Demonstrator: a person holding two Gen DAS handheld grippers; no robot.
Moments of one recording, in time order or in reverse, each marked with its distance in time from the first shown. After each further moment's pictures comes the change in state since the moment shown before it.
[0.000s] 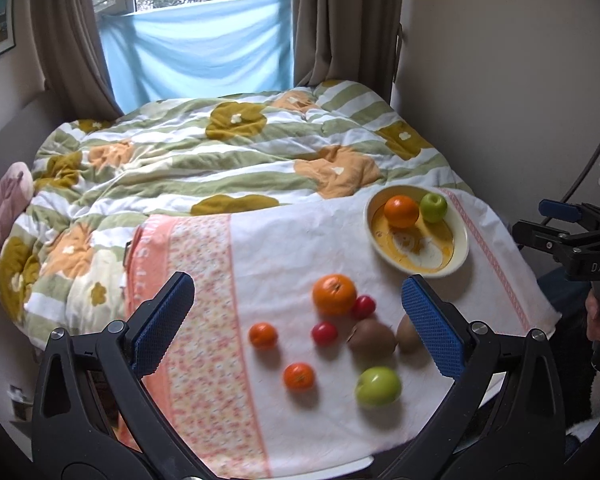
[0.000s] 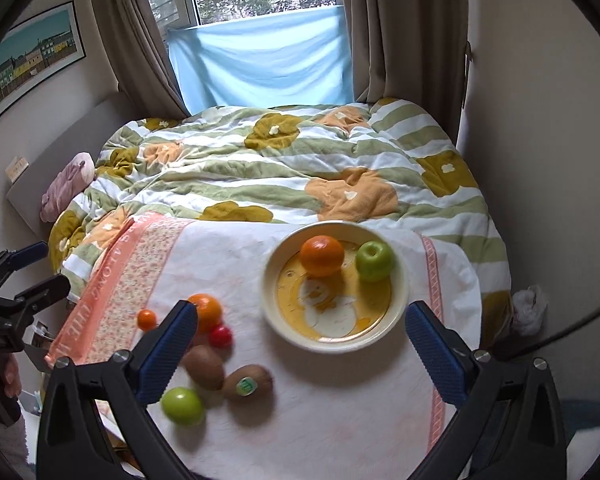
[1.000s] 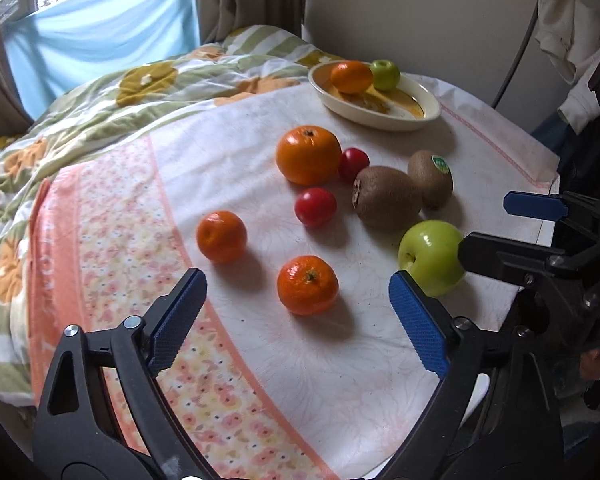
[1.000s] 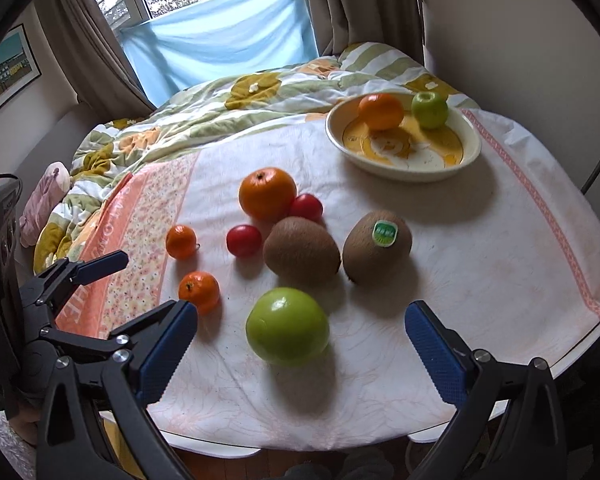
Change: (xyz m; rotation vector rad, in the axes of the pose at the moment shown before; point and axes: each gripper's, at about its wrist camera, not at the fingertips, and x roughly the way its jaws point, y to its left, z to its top) left arm 0.106 0.022 -0.132 0.264 0.104 -0.275; right arm 0.076 0.114 -0.142 0.241 0.047 -0.061
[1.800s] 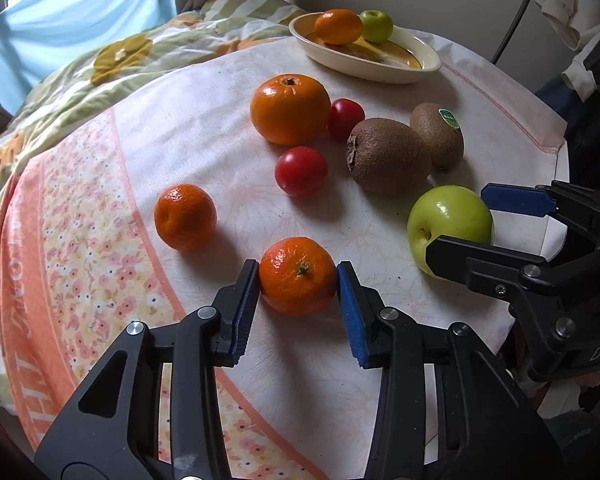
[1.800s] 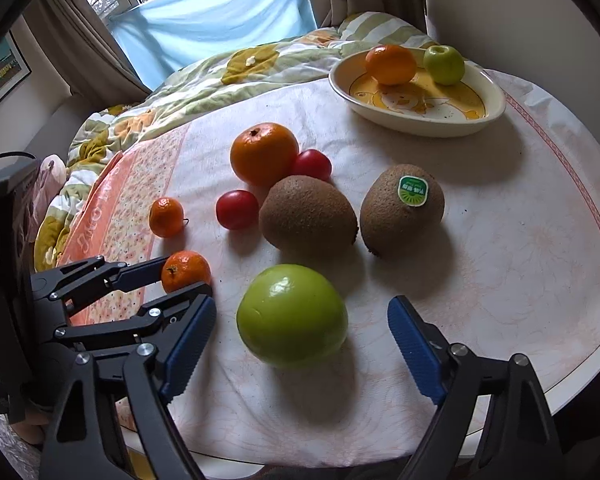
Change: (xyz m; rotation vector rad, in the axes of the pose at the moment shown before) left arm 0.039 -0.004 0.003 0.051 0.138 -0.031; right arm 0.032 0.003 -0.006 0.021 0.081 0.018
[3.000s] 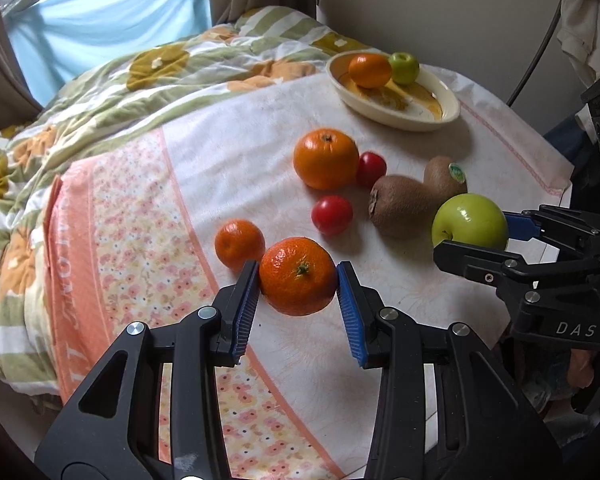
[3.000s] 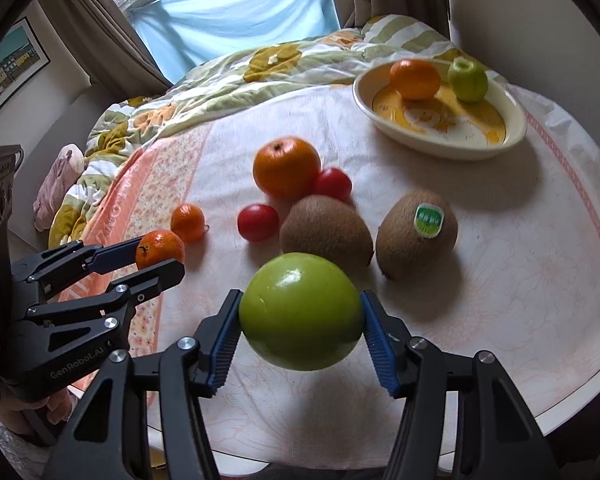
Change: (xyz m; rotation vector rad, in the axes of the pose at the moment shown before) left arm -0.053 0.012 0.019 -0.090 -0.061 0.075; right arm -0.018 0.001 0.022 -0.059 -0.003 0.064
